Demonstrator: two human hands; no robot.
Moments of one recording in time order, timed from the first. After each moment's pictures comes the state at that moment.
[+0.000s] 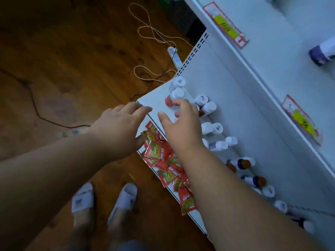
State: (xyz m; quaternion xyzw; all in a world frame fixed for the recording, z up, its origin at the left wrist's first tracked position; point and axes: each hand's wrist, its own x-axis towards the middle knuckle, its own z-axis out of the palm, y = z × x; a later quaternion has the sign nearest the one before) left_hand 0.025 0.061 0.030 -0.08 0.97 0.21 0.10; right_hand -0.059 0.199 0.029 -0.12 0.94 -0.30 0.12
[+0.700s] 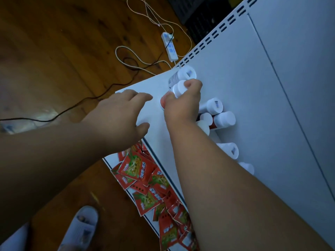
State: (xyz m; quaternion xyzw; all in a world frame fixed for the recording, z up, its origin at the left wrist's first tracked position) left_hand -0.150 0.047 -0.227 -0.12 0.92 0.38 0.04; right_hand -0.270 0.150 -0.220 0.00 0.95 -0.30 0.02
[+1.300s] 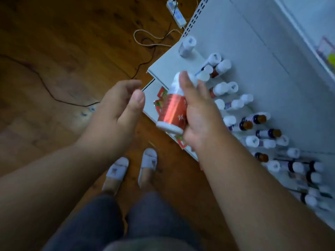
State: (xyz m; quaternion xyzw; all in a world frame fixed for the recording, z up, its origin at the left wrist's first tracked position) left_hand 0.014 0.021 -0.055 -0.22 0.76 0.61 -0.03; right_hand -0.088 0.153 -0.033 0.15 0.71 -0.63 0.30
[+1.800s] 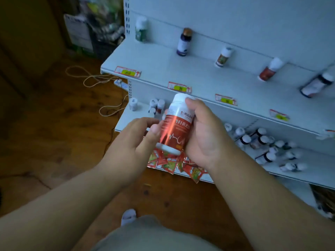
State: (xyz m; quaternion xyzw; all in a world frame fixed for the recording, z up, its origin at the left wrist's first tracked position) left_hand 0.126 0.059 0.177 0.03 0.84 0.54 0.07; right_hand 0.081 0.216 0.211 0.18 0.51 -0.82 0.18
